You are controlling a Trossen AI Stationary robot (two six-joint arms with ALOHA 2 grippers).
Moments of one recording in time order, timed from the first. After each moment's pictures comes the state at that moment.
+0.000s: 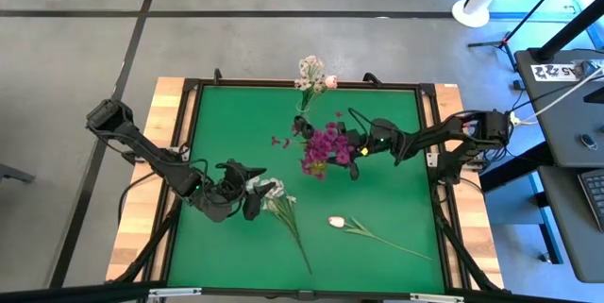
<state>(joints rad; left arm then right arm) -0.59 1.31 0.68 0.02 -1.03 -0.91 -0.20 1.59 0.47 1.06 -0.46 0.09</state>
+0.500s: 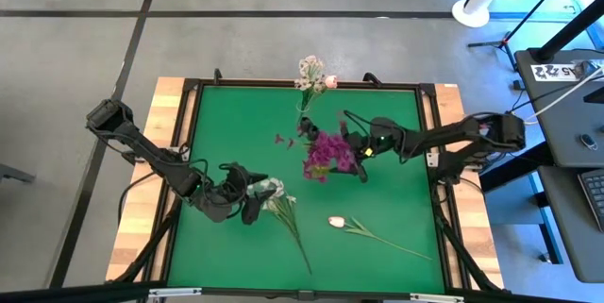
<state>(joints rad) -0.59 1.31 0.68 0.02 -0.91 -0.91 -0.20 1.44 0.48 0.73 -0.55 0.08</state>
